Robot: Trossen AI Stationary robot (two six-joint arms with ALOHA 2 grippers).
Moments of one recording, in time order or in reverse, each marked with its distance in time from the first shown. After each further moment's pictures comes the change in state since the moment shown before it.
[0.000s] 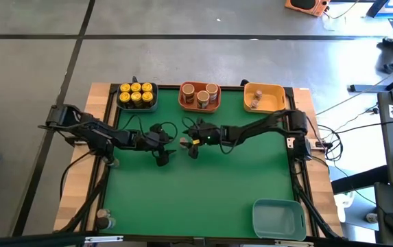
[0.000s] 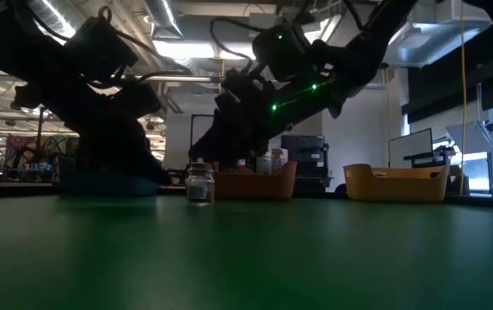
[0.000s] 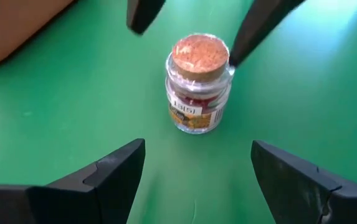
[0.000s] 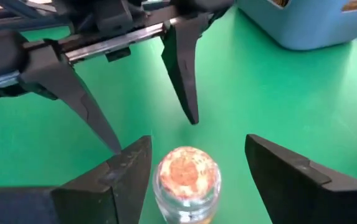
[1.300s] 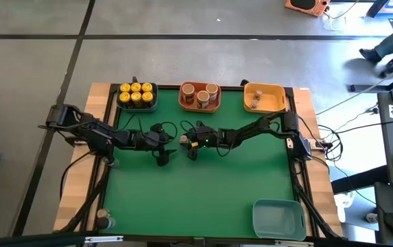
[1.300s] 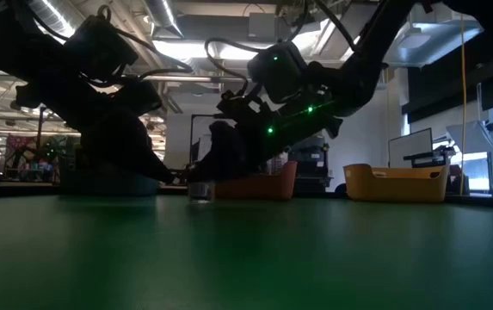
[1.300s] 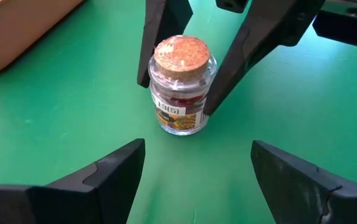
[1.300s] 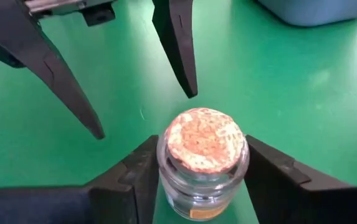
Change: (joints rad) left arm 0.000 0.000 0.001 0.017 -0.001 0.015; right arm 0.006 0.095 0.000 0.081 0.025 0.001
